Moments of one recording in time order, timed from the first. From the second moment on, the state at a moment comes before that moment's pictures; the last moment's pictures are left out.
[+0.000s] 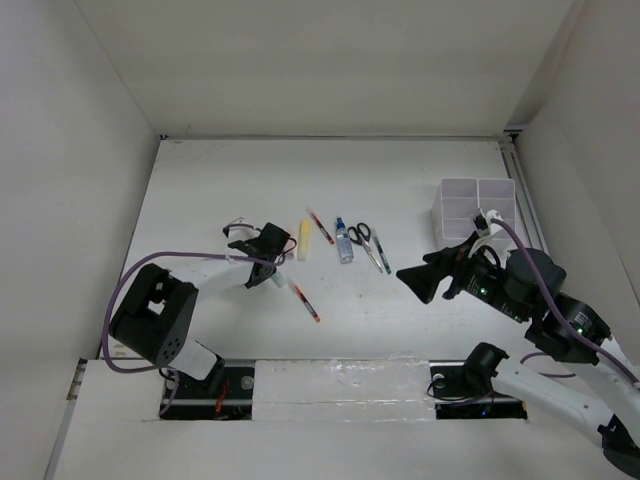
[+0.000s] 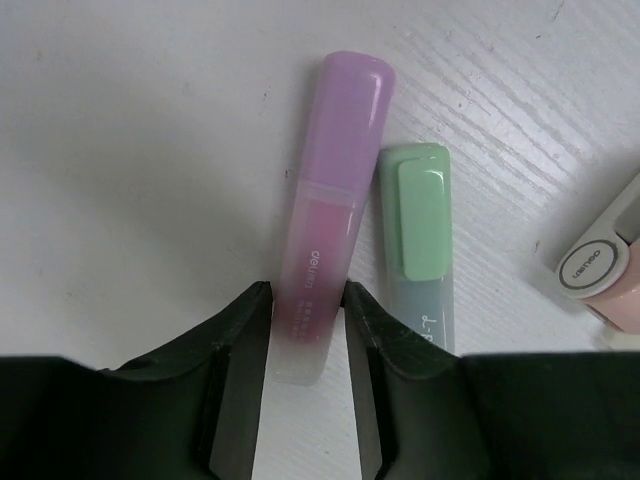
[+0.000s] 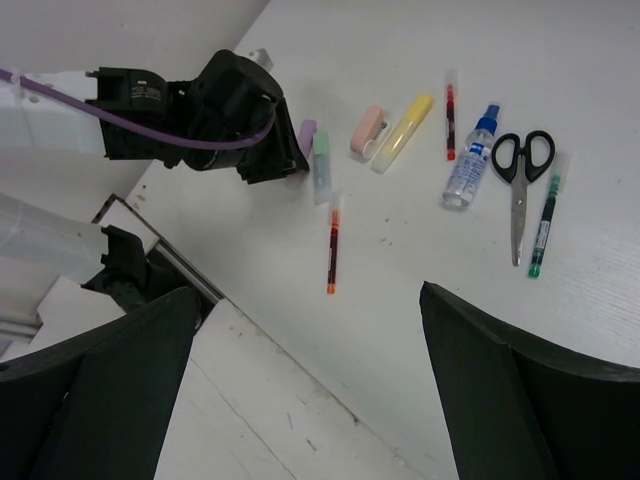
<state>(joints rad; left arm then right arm) -0.55 1.49 0.74 -0.50 -0.56 -1.06 0.81 0.56 0.97 -0.61 0.02 0.48</state>
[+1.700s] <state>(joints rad) -0.66 0.85 0.82 -0.14 0.28 -0.54 0.80 1.14 1.16 -0.22 -0.08 0.61</state>
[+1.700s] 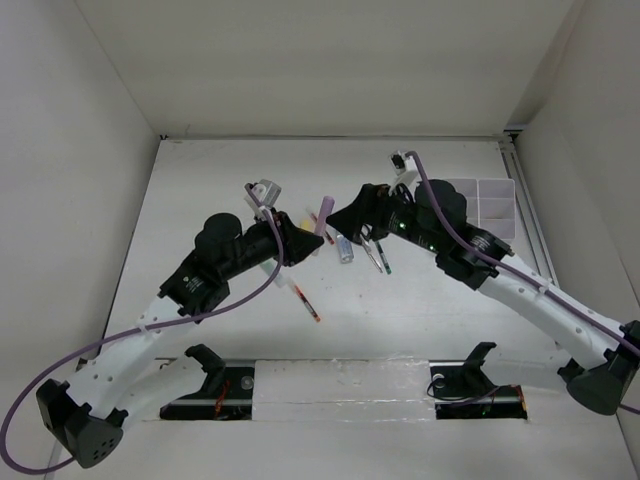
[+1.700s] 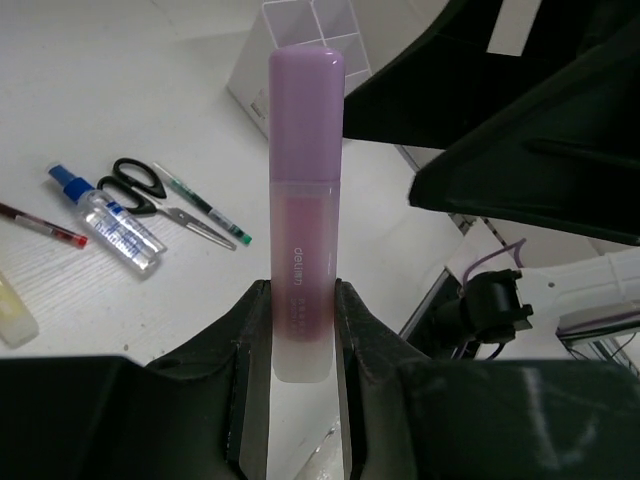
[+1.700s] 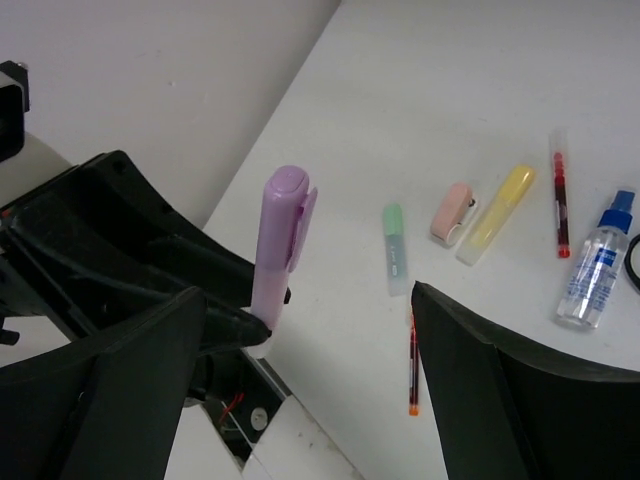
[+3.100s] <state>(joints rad) -0.66 0.76 0.78 -0.31 -0.15 -0.64 0.24 1.28 1.10 -0.02 0.13 0.30</state>
